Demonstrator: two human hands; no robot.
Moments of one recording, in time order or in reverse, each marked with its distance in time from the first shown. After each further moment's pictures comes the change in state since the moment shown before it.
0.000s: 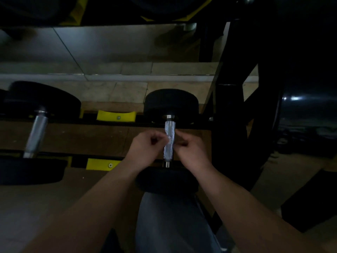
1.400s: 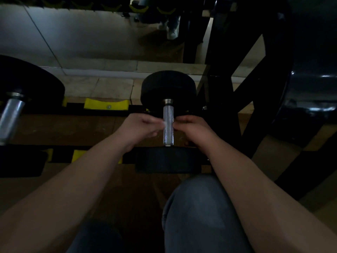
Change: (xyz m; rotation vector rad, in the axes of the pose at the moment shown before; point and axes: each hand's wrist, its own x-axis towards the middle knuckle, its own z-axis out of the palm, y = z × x) left_hand 0.009 -0.018 -0.020 -0.360 -0.224 -0.042; right_hand 0.013 0.005 -0.006 -0.012 0.019 0.109
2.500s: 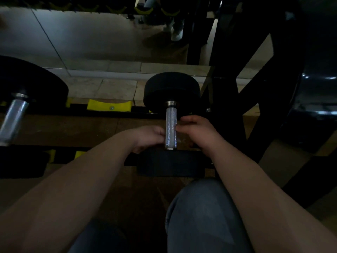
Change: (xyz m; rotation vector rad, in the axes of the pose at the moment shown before) left_hand 0.028 -0.011 0.009 0.104 -0.439 -0.234; right_hand 0.002 -0.002 -0.001 0.046 0.013 -0.008
